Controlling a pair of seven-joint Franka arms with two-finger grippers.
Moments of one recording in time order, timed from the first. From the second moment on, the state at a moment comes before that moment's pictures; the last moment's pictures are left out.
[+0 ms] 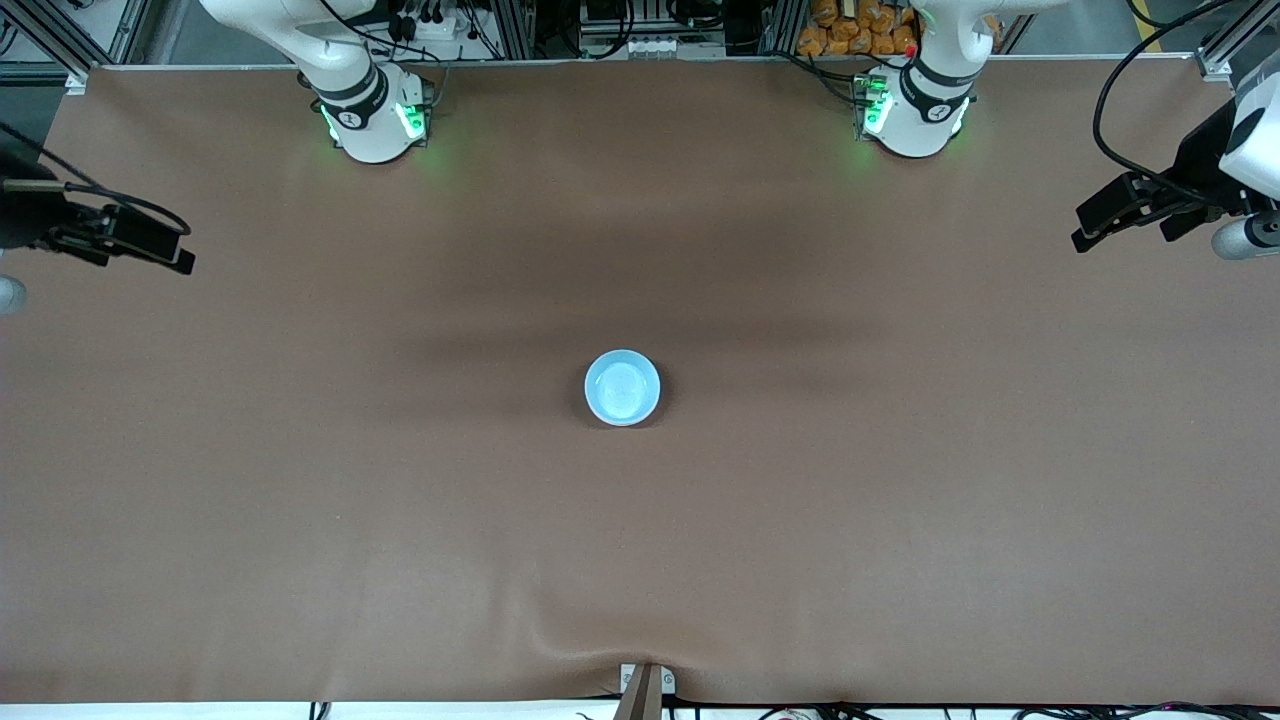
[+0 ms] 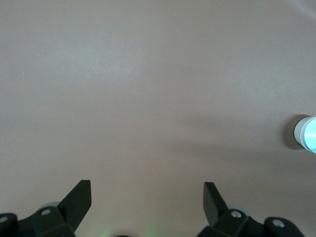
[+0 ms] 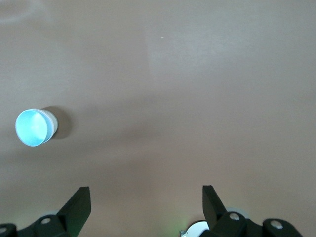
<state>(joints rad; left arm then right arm) 0.00 -0.05 -0.09 -1.57 -0.03 1.52 -0.23 0.14 0.15 -0.10 -1.26 0.09 1.31 0.24</state>
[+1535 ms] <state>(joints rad) 0.00 -0.08 -0.10 -1.54 0.02 1.40 -0.23 -0.01 -0.05 0.03 -1.59 0.02 1.63 0.15</state>
